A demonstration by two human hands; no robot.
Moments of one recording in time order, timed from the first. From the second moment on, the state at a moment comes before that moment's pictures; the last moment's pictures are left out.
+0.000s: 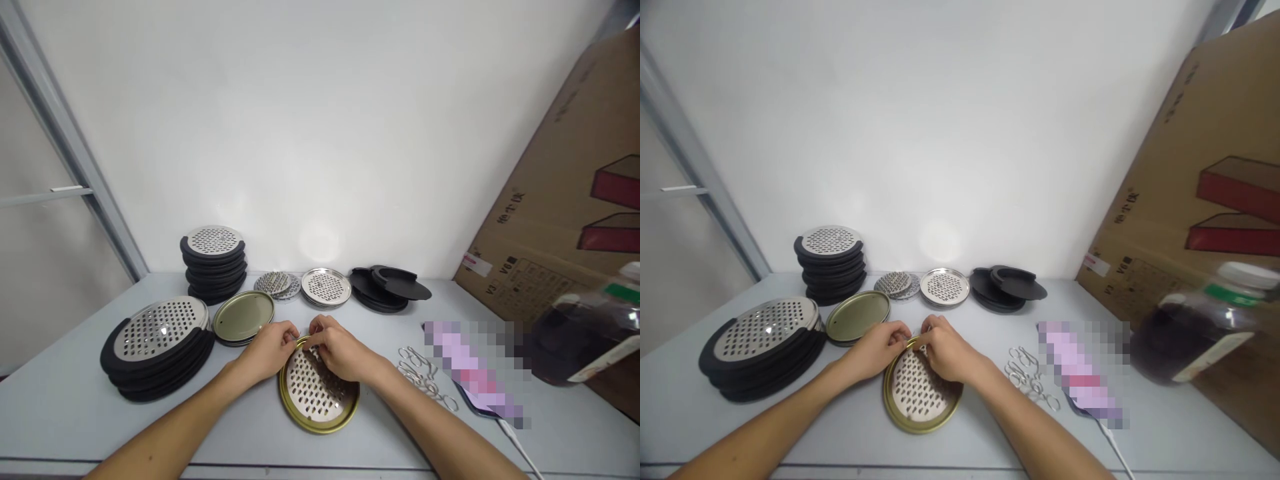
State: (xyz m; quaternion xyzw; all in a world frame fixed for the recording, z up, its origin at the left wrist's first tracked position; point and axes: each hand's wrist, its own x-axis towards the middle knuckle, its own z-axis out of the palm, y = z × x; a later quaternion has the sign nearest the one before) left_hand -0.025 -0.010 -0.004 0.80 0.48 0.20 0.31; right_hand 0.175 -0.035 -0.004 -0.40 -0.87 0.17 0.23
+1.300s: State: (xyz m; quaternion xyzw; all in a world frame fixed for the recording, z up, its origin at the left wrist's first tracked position) left_hand -0.023 -0.014 -0.011 0.84 0.45 0.20 0.21; right_hand 0.179 -0.033 -0.004 -0.40 -0.86 0.21 0.23
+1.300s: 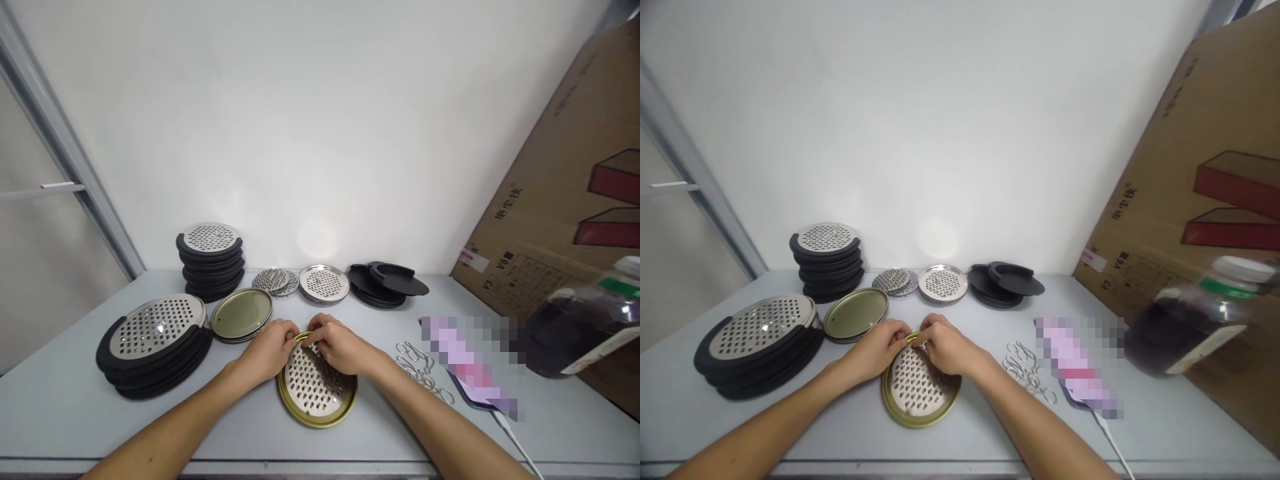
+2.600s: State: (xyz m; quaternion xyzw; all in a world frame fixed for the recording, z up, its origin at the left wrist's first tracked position) left_hand -0.034 -0.043 0.002 0.87 0.42 0.23 0.12; right_hand 0.182 -0.034 -0.009 -0.40 -0.86 0.21 0.24
